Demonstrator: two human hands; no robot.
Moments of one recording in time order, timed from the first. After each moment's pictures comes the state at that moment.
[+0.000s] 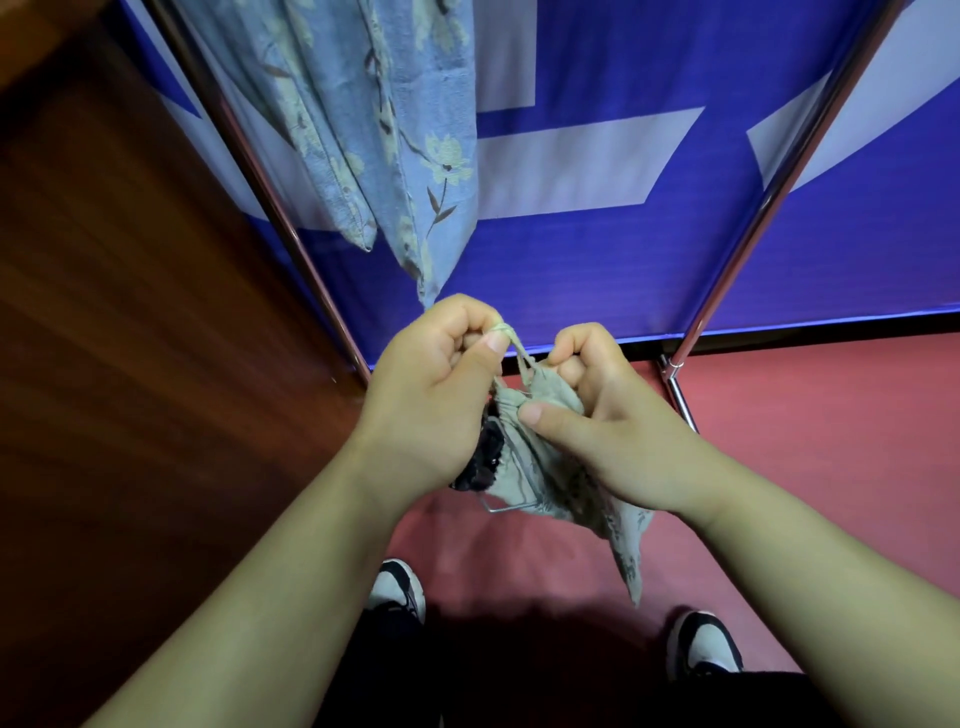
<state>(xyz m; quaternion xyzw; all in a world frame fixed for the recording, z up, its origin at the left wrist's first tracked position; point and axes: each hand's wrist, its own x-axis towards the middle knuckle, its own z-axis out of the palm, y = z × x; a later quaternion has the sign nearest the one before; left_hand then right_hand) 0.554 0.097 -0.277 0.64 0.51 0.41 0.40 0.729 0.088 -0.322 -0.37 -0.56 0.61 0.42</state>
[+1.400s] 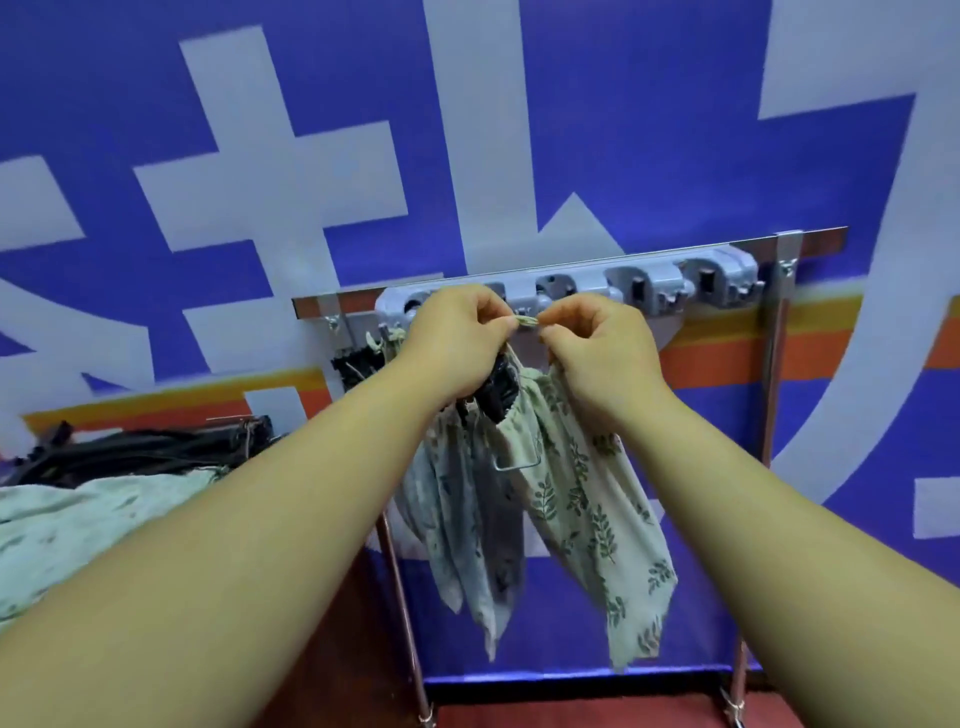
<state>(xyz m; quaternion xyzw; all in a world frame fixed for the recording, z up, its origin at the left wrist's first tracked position) 0.575 0.206 0.075 0.73 0.53 0.42 0.07 0.728 0.202 0.031 -0.46 -0.61 0.17 0.62</state>
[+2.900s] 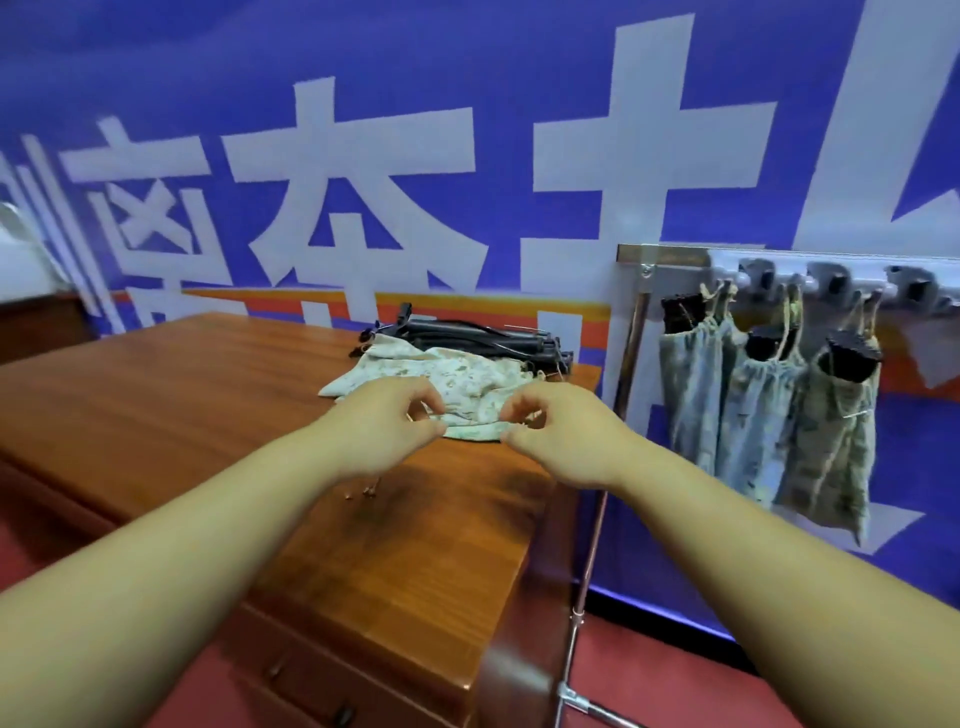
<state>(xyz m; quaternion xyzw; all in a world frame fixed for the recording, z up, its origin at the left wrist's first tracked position) 0.199 -0.074 0.024 0.65 0.72 0.23 0.06 0.413 0.015 0.006 -0.34 -0.88 0.19 0.27</state>
